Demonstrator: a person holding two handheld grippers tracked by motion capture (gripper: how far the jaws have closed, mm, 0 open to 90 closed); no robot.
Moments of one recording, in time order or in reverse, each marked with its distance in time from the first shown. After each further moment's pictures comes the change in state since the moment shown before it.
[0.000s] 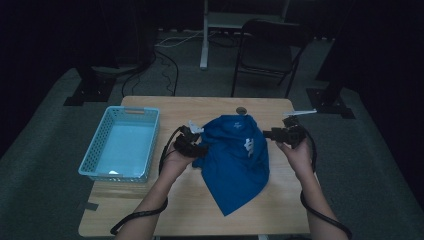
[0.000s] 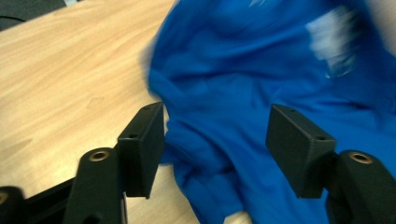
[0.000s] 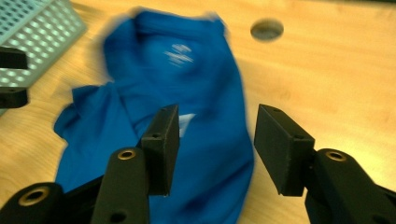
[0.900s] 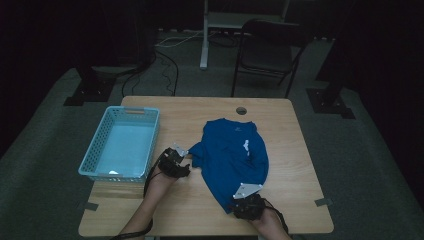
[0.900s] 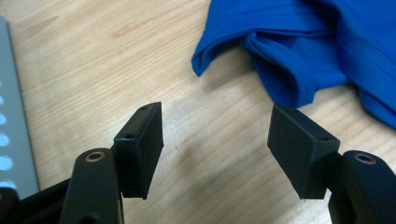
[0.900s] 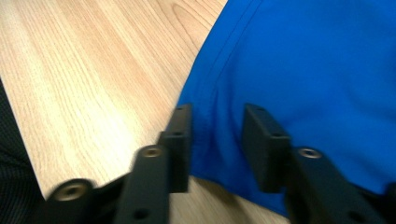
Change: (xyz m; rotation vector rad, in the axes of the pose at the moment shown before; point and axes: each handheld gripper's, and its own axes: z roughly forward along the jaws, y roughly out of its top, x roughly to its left) left arm 0.018 -0.083 0.017 0.152 0.157 0.009; right arm 0.152 -0.174 0.046 0.149 0.175 -0.475
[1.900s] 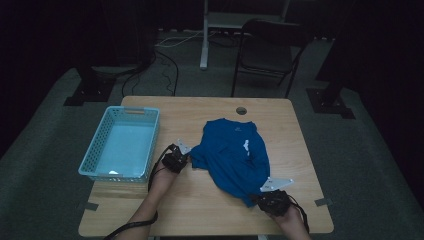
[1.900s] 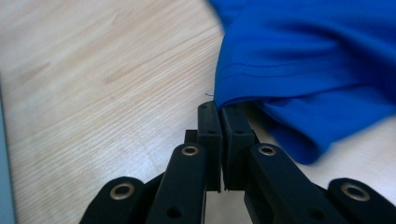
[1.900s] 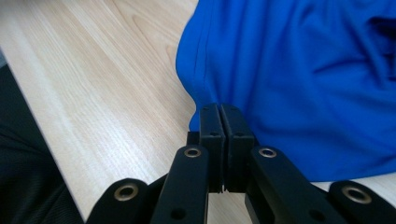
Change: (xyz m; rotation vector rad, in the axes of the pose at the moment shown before) left arm 0.001 0.010 0.009 -0.107 -0.013 0.075; right arm -0.037 -0.023 -0.060 -0.059 -0.007 0.124
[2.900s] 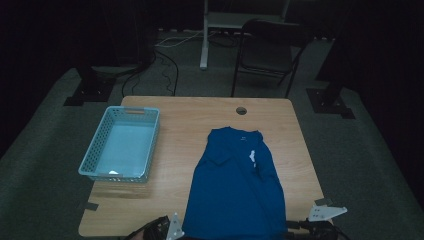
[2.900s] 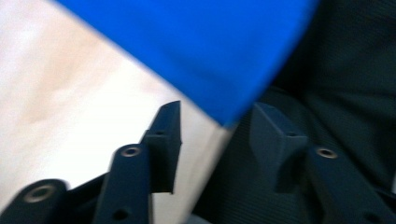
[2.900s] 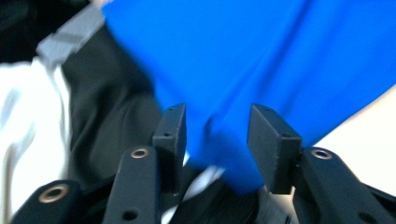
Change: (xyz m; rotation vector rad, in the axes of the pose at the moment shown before) left arm -0.098 -0.111 -0.152 0.122 -0.309 0.333; right arm -0.007 -0.092 -0.091 -0.039 0.176 0.127
